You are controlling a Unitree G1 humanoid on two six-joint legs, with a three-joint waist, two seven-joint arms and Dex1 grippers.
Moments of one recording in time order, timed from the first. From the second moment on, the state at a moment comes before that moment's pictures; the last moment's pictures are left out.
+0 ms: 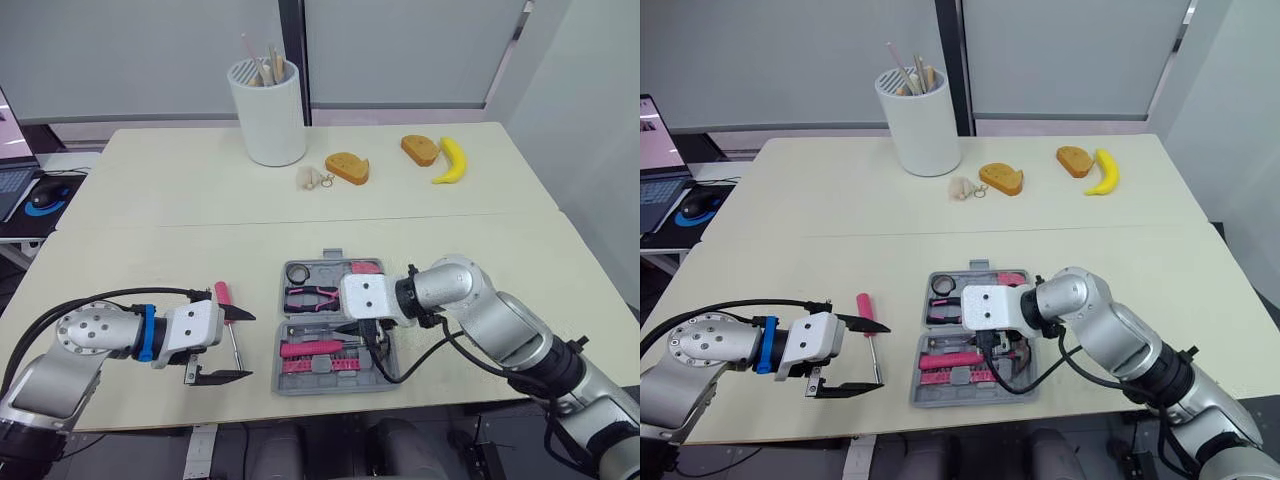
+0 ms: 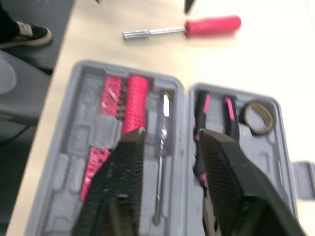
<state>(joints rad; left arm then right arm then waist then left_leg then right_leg) 0.00 1.00 0.02 -0.17 -0.26 0.02 -1.29 -0.61 -0.55 0.59 -0.39 -0.02 0.59 1.09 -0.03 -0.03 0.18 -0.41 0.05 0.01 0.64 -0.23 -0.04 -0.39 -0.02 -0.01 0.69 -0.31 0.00</state>
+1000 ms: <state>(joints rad) 0.04 0.99 0.04 -0.17 -0.28 0.06 -1.25 -0.53 -0.44 0.72 -0.05 -0.26 0.27 1.01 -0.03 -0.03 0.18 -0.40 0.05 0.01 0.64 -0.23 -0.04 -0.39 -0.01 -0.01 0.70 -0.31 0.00</state>
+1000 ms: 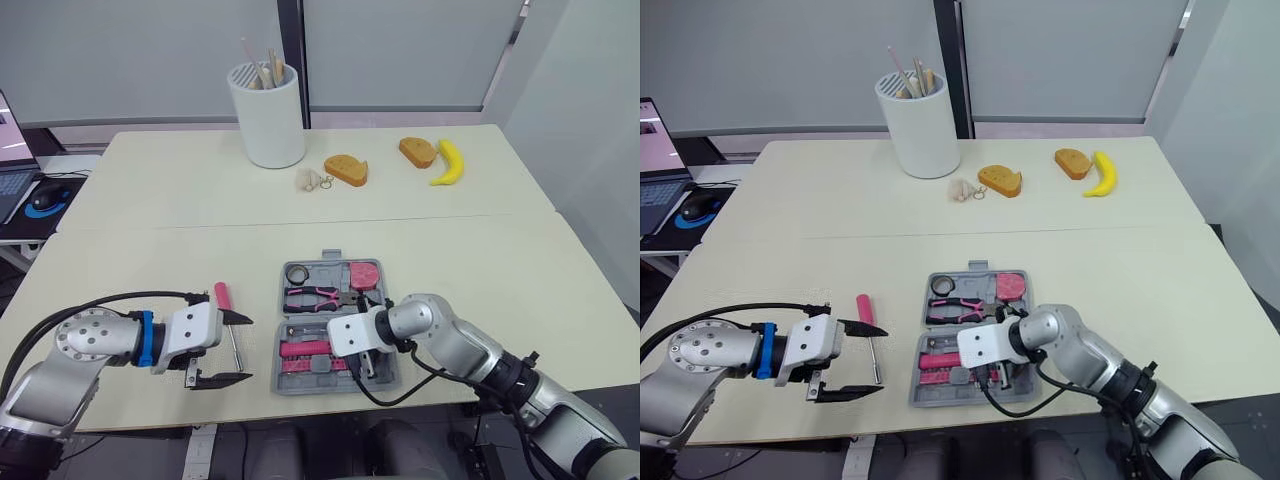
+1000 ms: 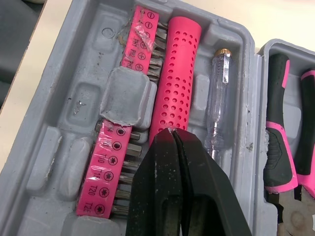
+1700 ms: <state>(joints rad) 0.25 0.87 0.52 0.25 -0.41 0.15 -1.04 -0.08 -0.88 -0.08 -0.39 0.03 0.35 1.04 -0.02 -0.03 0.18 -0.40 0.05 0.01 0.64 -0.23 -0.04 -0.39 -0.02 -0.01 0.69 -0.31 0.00</state>
